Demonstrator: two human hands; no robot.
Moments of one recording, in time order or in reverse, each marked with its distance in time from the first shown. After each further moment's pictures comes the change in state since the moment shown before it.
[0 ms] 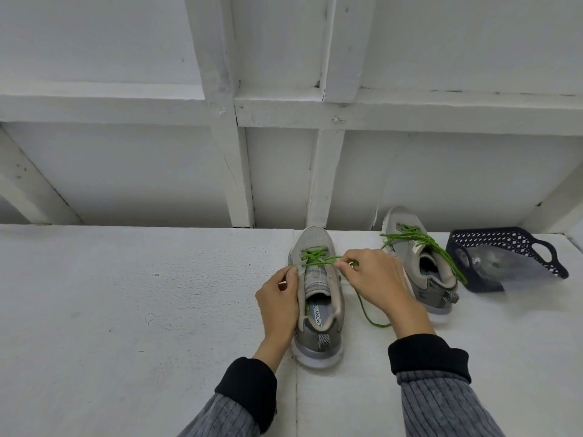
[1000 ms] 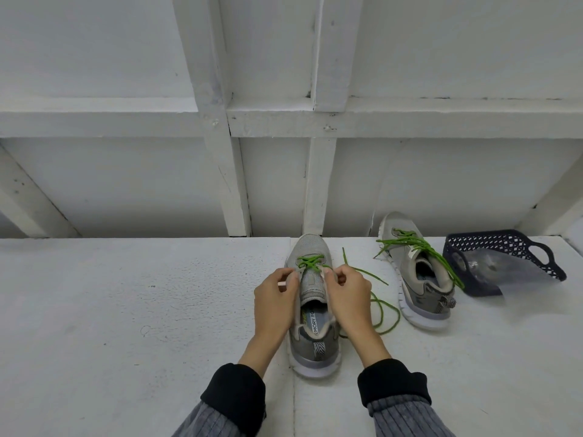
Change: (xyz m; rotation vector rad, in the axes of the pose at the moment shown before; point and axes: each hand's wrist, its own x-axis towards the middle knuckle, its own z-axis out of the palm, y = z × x) left_hand 0.013 0.010 -0.007 0.197 -0.157 0.087; right_hand -0.010 -0.024 0.057 0.674 0.246 0.345
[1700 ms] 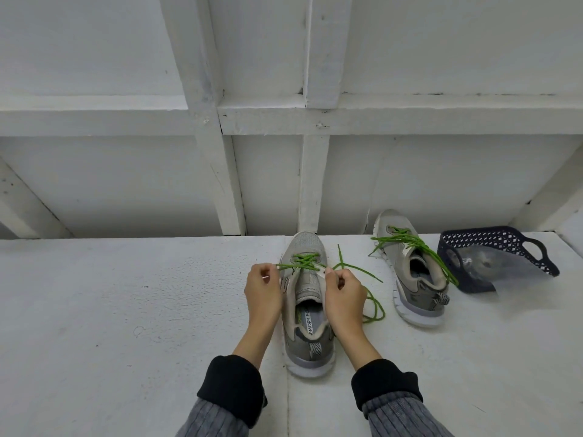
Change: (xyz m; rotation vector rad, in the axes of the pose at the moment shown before) left_hand 0.013 0.007 0.005 -0.151 0.145 -0.199; right_hand -0.005 0.012 0.010 0.210 0.107 0.088
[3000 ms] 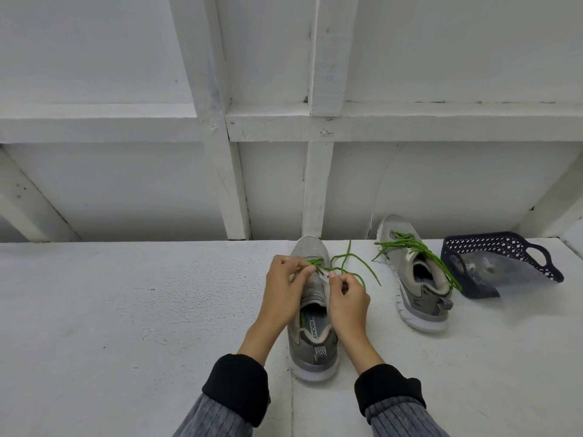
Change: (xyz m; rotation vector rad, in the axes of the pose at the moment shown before) left_hand -0.005 0.024 -0.002 0.233 -0.310 0.353; right_hand -0.004 -0.001 0.000 0.026 0.019 -0.039
